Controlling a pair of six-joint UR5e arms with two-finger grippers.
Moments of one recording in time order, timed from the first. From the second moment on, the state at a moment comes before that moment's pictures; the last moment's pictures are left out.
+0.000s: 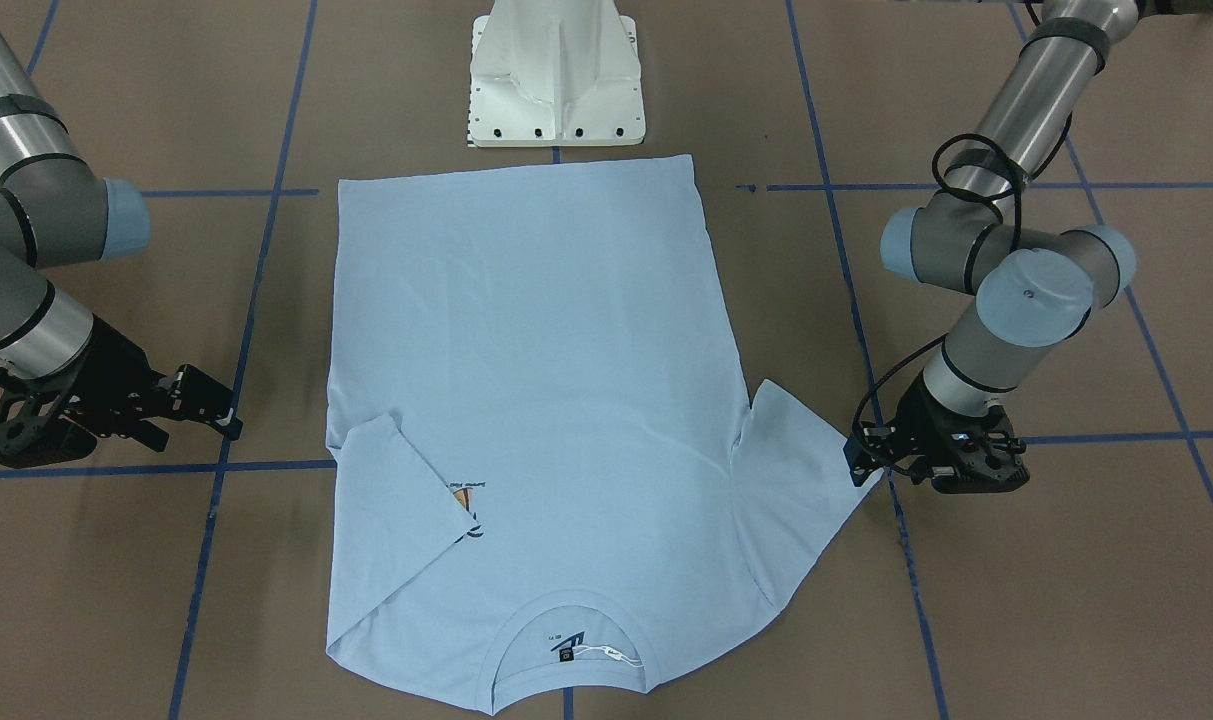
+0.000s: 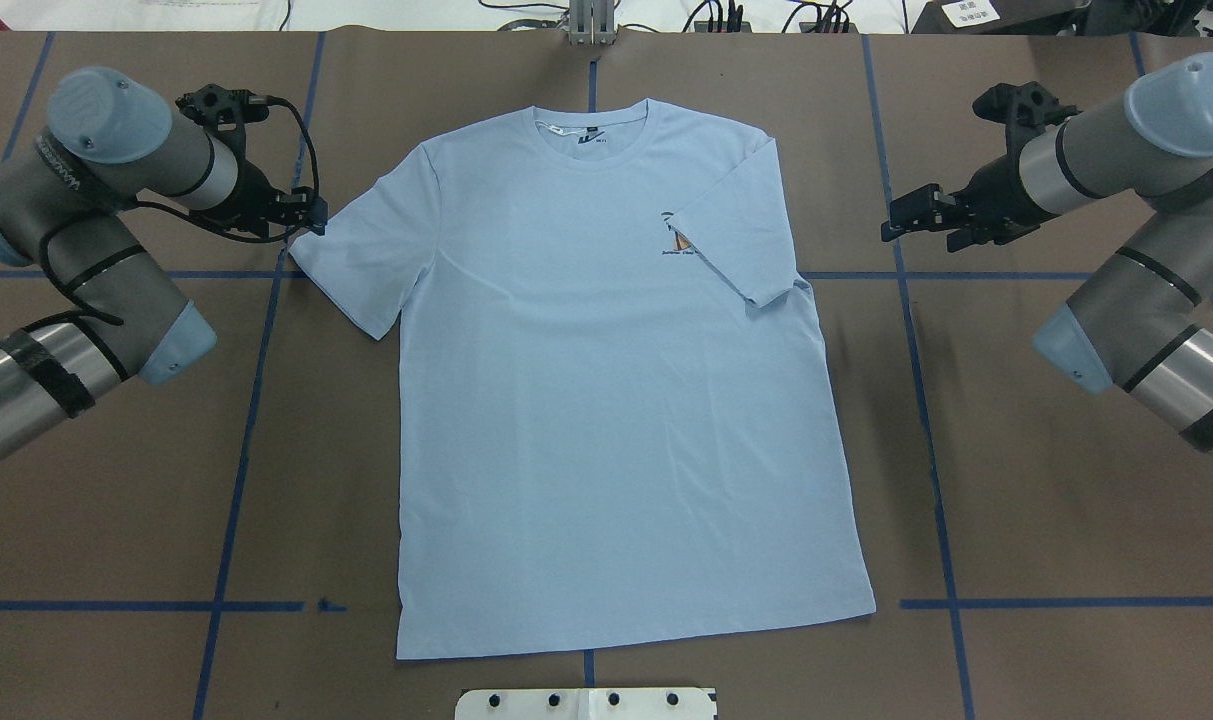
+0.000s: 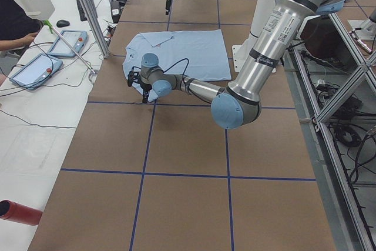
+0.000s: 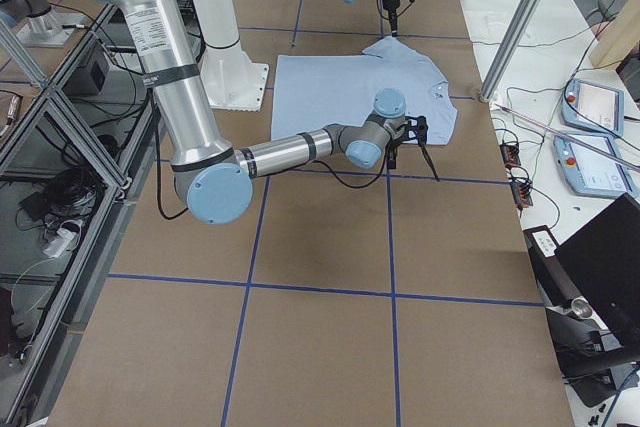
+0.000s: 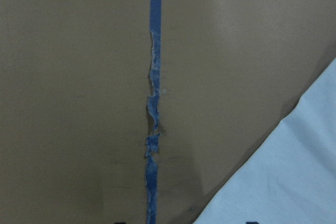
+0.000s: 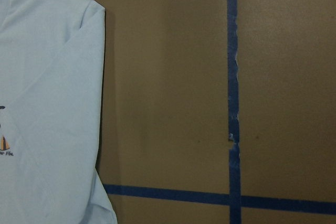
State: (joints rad) left arm -0.89 -2.07 -1.26 -2.20 -2.00 -0.99; right arm 0.98 -1.26 1.47 -0.86 2.22 1.03
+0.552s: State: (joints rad) left arm -0.87 -2.08 -1.26 -2.20 -2.01 -0.99; right arm 0.98 -1.25 1.47 -0.86 2.22 1.02
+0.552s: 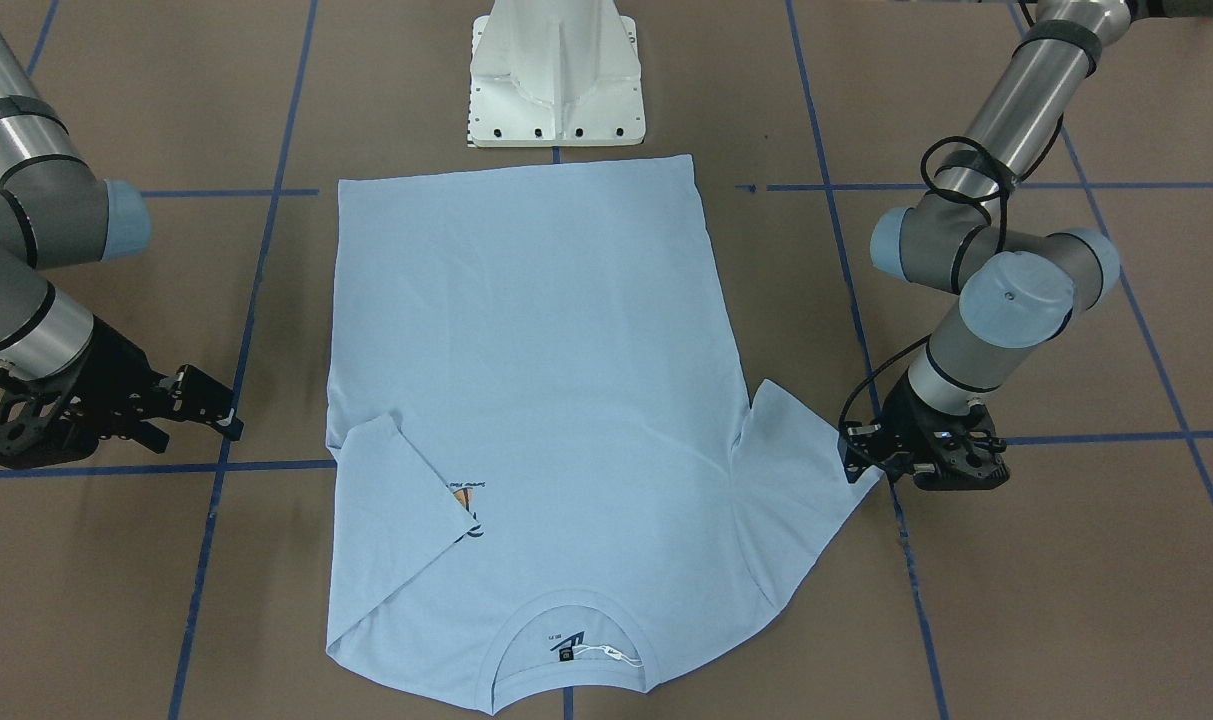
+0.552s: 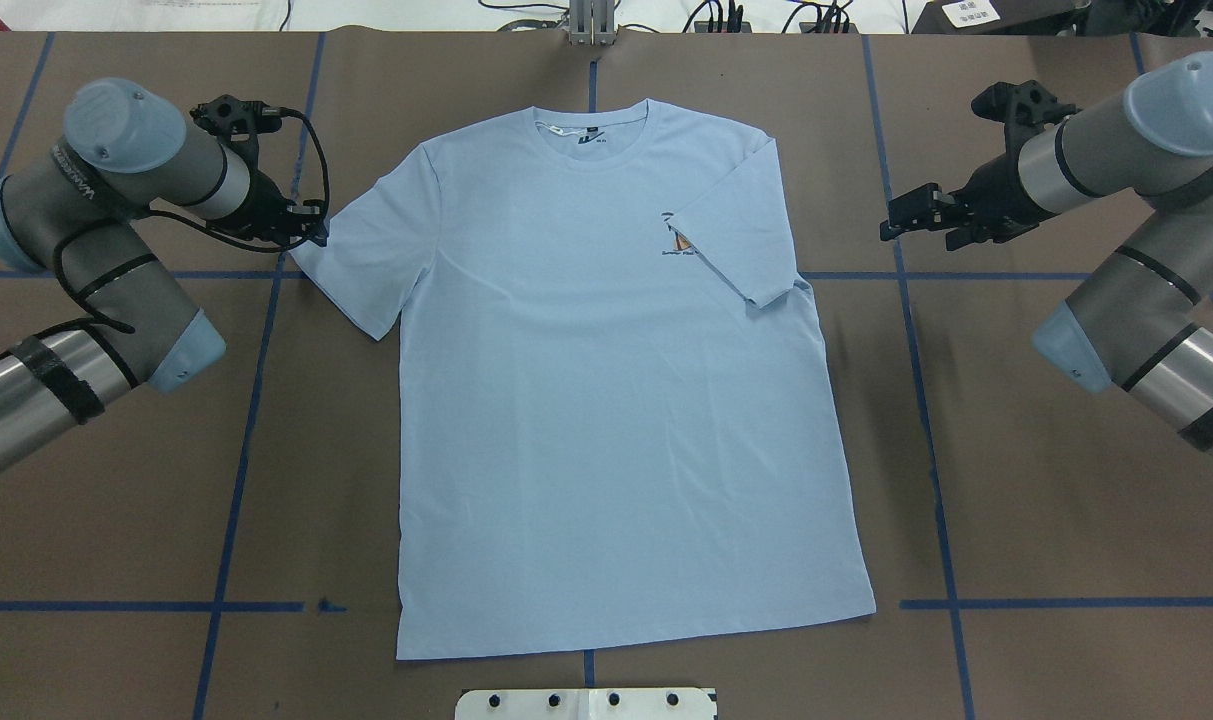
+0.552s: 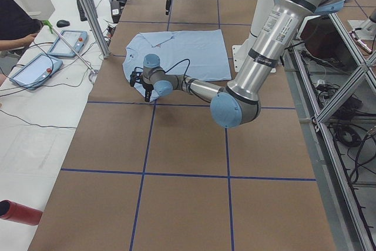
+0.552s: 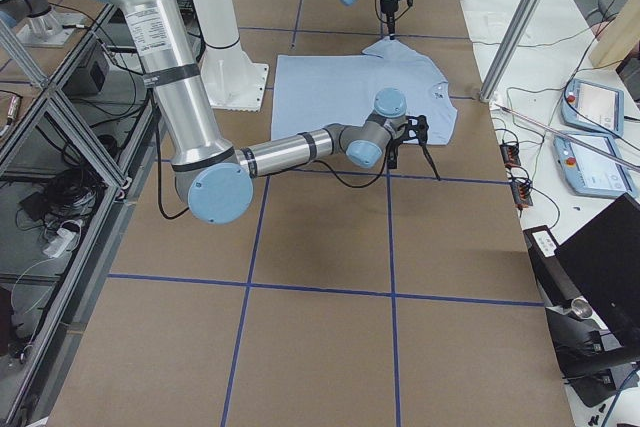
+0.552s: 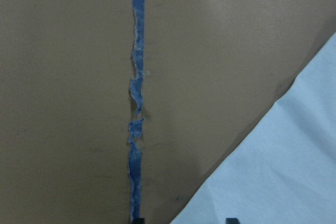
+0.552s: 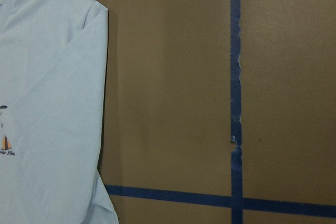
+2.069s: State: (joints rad) left arm -0.86 -2.10 -1.32 -2.19 -2.01 -1.03; right arm 0.98 -1.26 1.47 -0.86 2.22 1.03
